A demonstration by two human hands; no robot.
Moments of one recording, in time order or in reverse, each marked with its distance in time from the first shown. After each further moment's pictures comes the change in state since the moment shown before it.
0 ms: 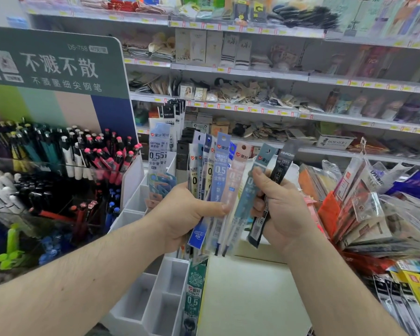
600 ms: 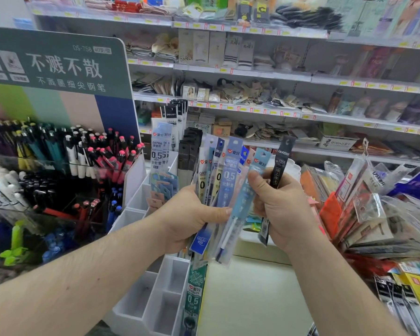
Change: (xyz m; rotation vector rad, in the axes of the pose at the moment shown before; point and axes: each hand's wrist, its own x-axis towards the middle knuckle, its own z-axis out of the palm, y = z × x) left_hand -0.003 0.000 0.005 -0.014 -0.123 0.040; right_hand -0.001 -0.003 0.001 -0.139 0.079 -0.062
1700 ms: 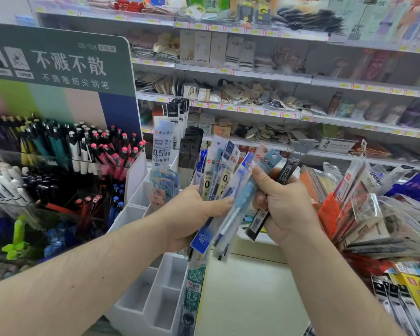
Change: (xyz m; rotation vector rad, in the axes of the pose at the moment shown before) left_hand -0.002 -0.002 0.002 0.032 -0.004 -0.049; right_hand -0.002 -0.004 0.008 0.199 0.100 0.023
